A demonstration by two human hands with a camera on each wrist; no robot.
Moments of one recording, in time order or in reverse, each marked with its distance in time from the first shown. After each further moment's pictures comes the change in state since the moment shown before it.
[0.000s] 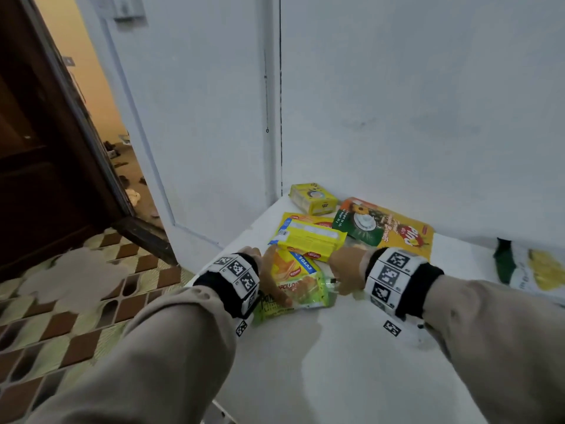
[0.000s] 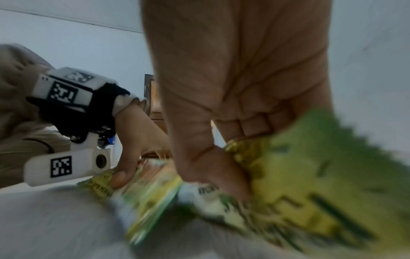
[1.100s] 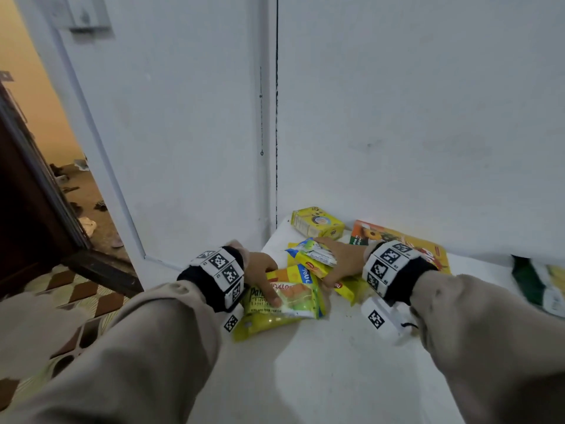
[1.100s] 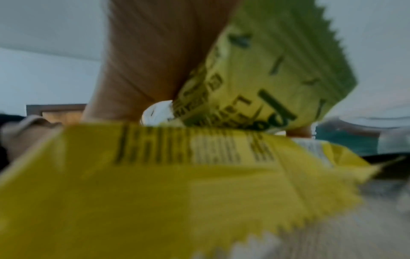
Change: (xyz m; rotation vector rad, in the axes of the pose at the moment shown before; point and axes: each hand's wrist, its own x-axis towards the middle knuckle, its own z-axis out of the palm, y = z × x) left_hand 0.097 -0.064 -0.055 -0.248 -0.267 0.388; right_hand 0.095 0.031 -0.033 0.787 0.099 0.102
